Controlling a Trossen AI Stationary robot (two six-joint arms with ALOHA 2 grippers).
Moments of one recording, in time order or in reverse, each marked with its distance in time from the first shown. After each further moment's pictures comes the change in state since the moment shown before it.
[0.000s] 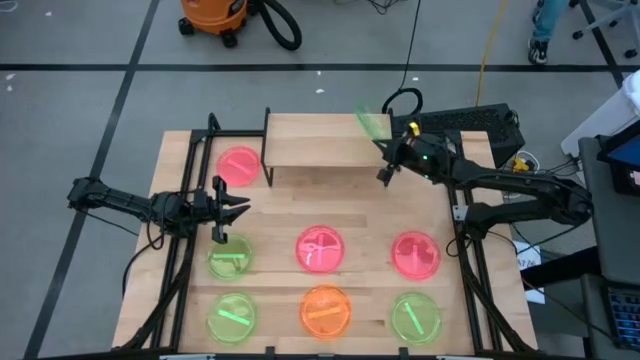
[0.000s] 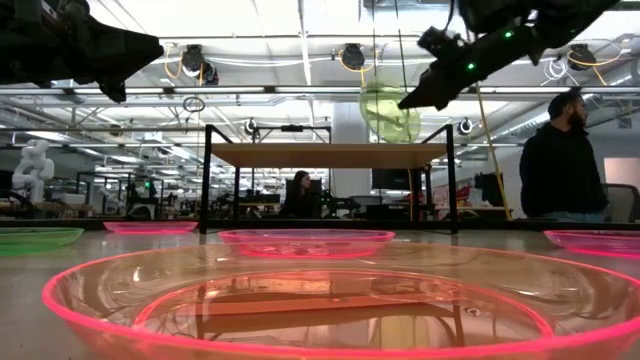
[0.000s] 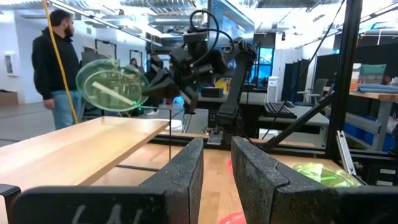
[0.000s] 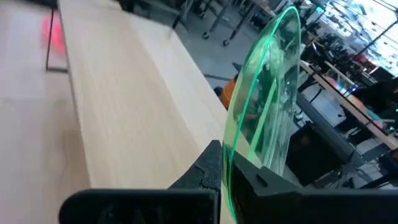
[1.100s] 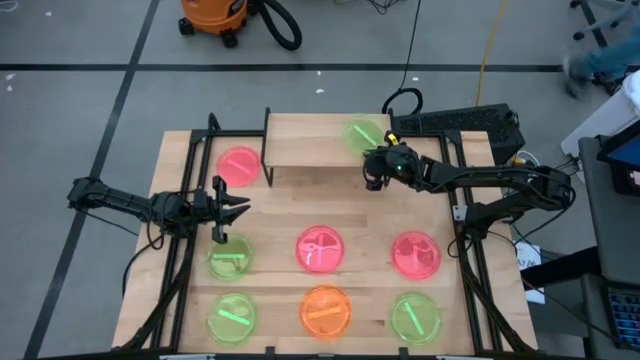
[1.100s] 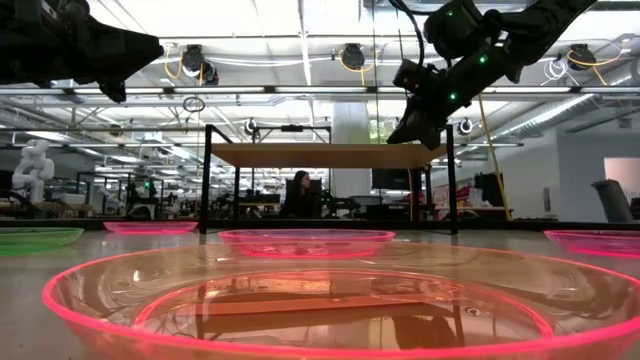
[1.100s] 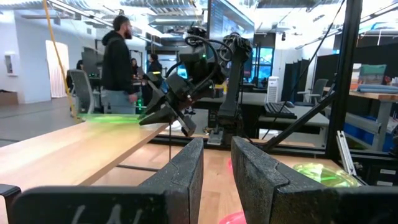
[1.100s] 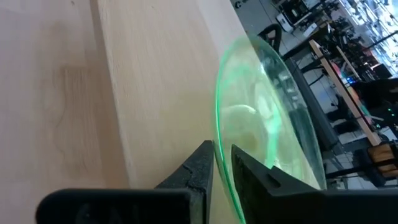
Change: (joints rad) left arm 0.000 0.000 0.000 0.000 0.000 0.000; right arm 0.084 0.205 0.021 0.007 0.157 -0.081
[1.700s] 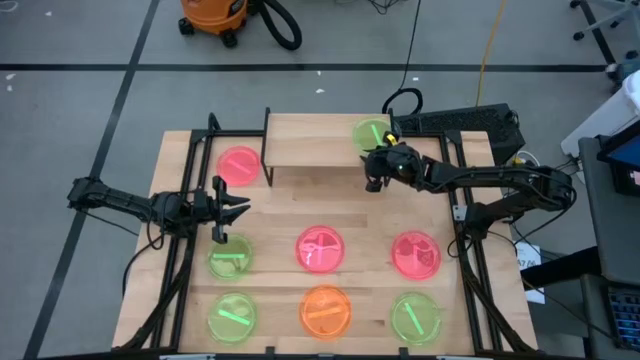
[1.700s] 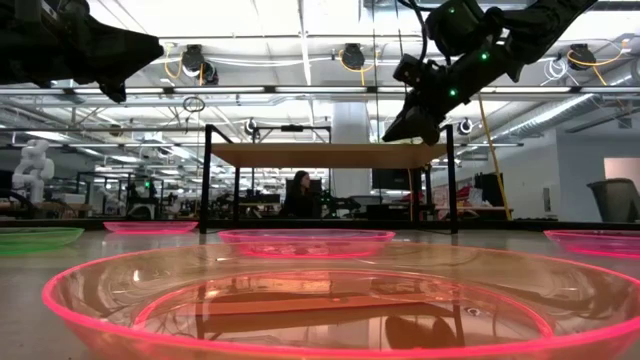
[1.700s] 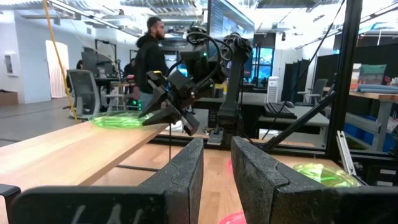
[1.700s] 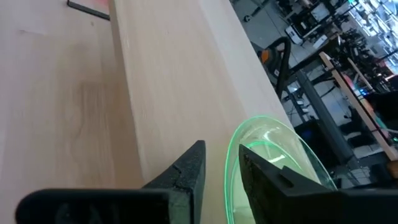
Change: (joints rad) left arm 0.000 0.000 0.000 0.000 0.000 0.000; right arm 0.001 -0.010 0.000 0.008 -0.054 0.002
